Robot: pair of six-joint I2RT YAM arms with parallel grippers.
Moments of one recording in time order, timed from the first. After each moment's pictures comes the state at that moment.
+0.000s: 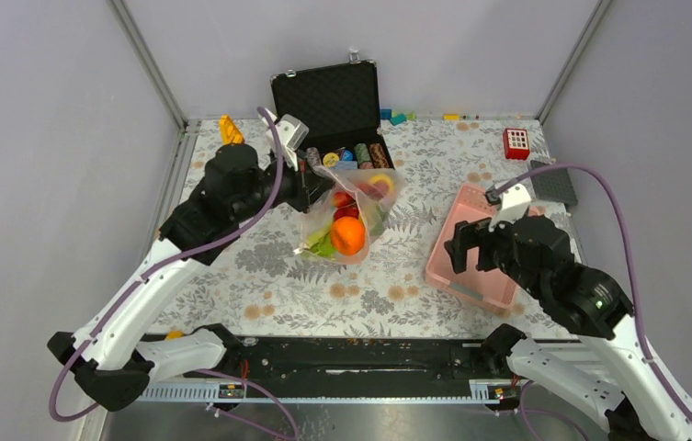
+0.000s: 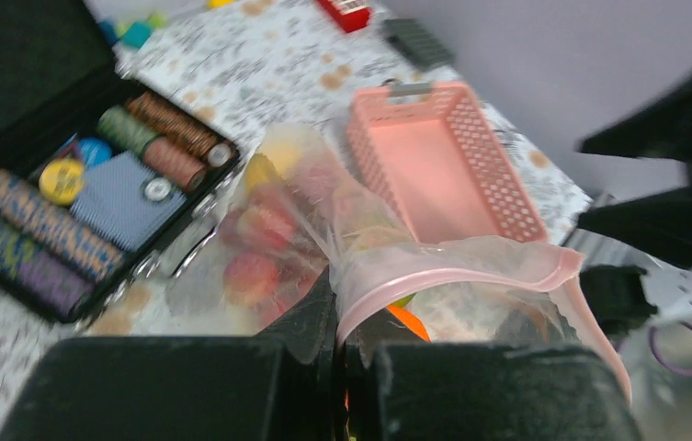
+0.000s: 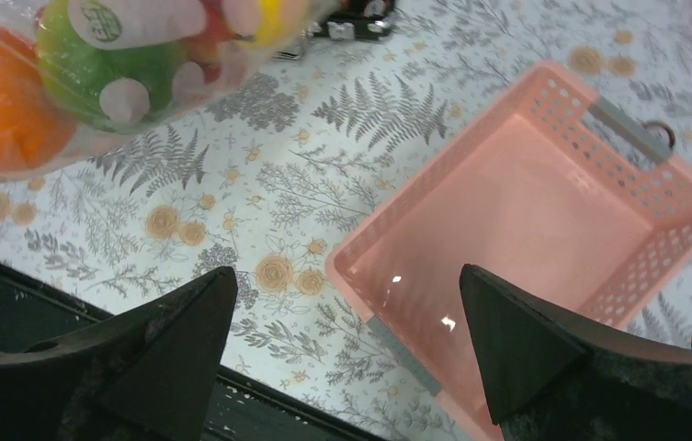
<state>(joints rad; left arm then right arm) -0.67 1.08 1.31 -0.48 0.16 -0.26 0.70 0.66 1.11 -0.97 0.29 0.26</state>
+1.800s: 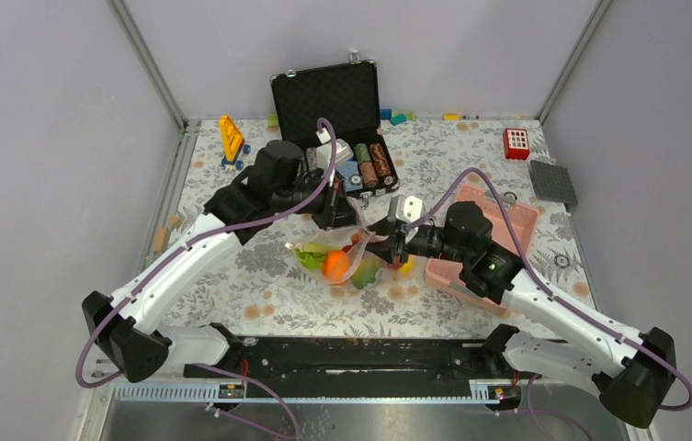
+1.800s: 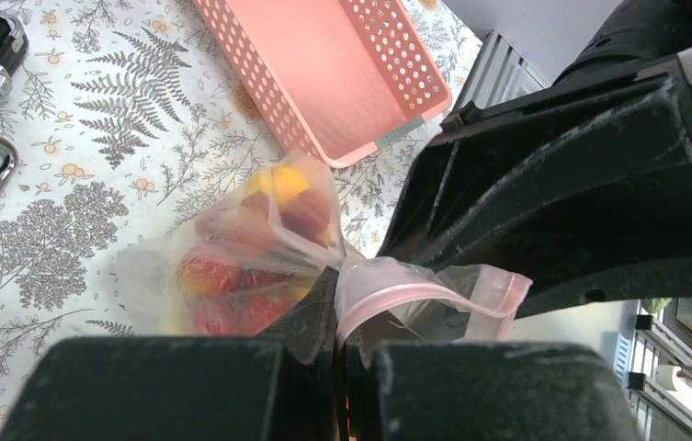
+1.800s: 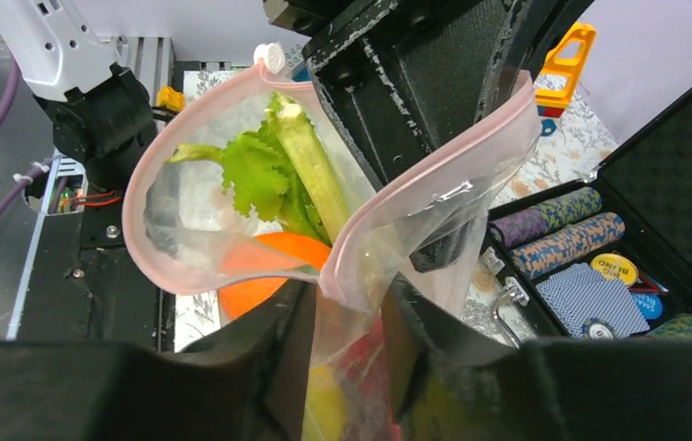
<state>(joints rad) -0.67 1.27 1.31 -0.53 0.60 -0.24 0.79 0.96 0.76 0.11 -0.54 -0.20</state>
